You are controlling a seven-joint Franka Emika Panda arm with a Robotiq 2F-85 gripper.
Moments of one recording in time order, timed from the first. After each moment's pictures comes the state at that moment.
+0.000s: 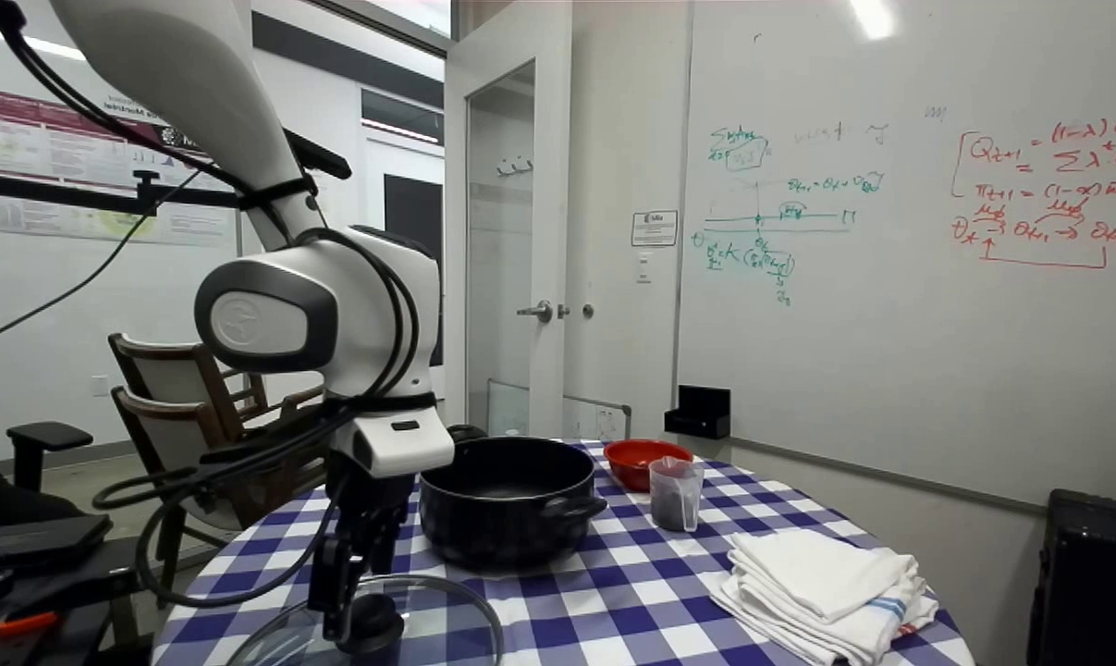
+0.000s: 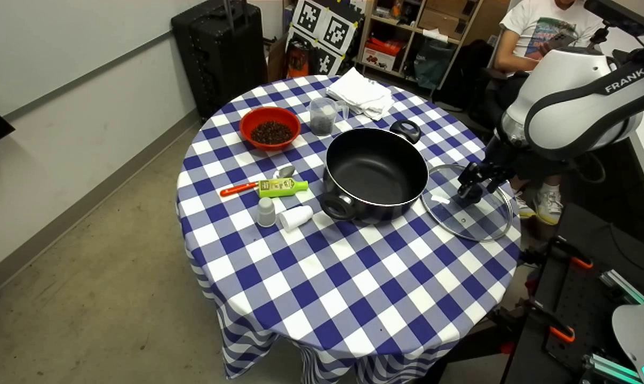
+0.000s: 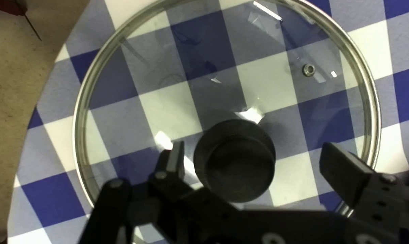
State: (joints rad) arm -0.14 0.25 -0.08 -2.56 0.23 2.71 0.15
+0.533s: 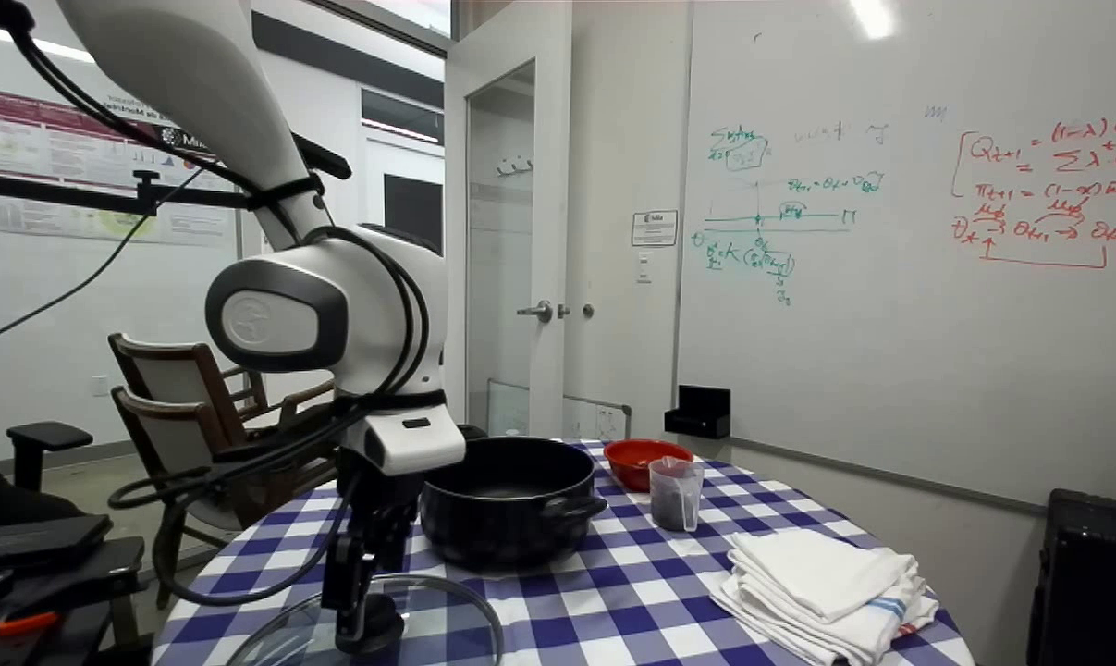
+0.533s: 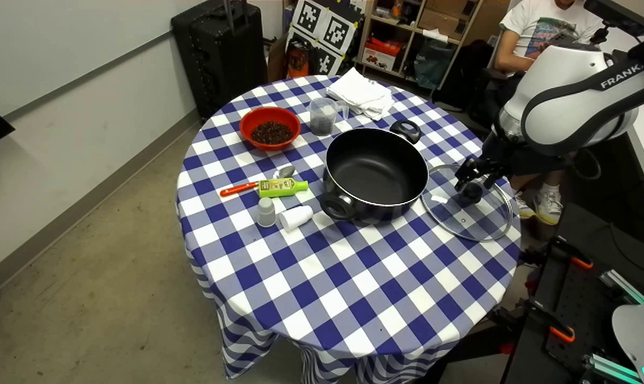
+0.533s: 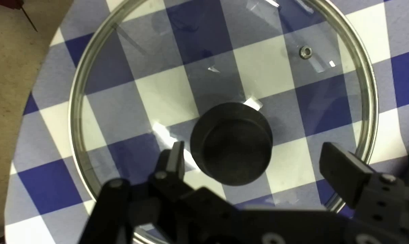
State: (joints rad) arm -0.14 0.26 -0.08 -2.53 0.23 2.71 0.15
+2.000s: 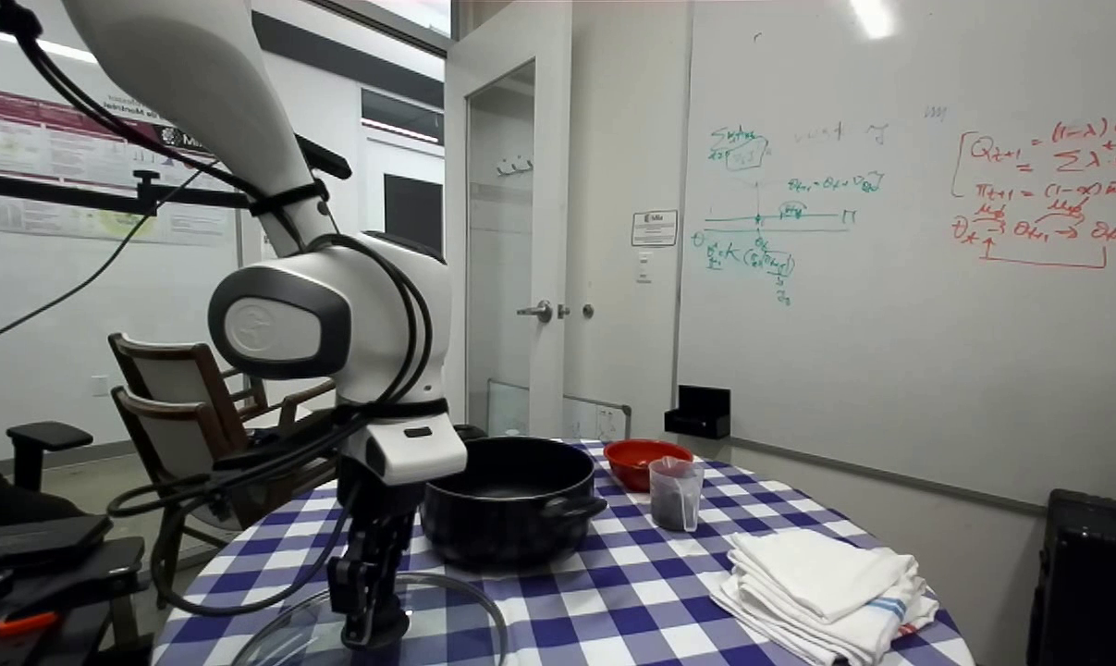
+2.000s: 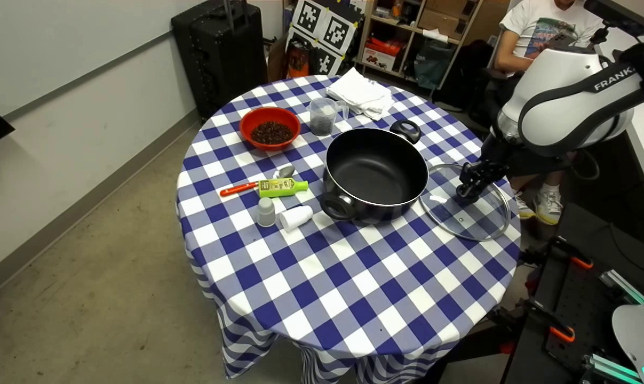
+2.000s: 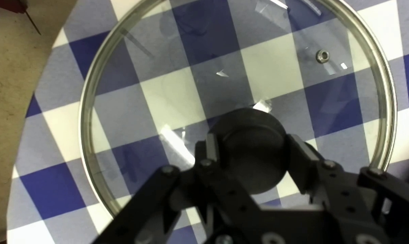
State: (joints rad) arm -0.14 0.28 -0.09 -2.52 0.22 2.71 0.15
